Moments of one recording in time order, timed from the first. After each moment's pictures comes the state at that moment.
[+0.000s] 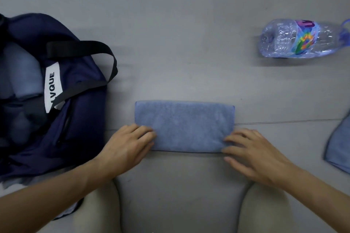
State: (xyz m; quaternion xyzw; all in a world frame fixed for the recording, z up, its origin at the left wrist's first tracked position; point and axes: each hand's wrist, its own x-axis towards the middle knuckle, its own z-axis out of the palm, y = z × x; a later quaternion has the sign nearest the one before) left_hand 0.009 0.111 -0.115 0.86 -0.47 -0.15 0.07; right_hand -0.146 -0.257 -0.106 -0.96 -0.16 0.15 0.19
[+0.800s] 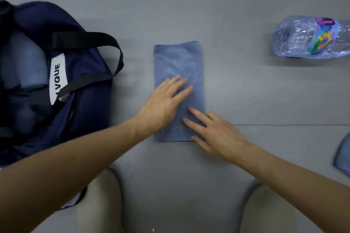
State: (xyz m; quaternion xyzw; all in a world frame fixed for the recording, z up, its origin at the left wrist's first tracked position) left_hand 0.069 0.012 -0.154 0.87 -0.47 -0.07 0.12; right_hand -0.070 -0.181 -0.148 -0.97 -0.17 0.11 0.14
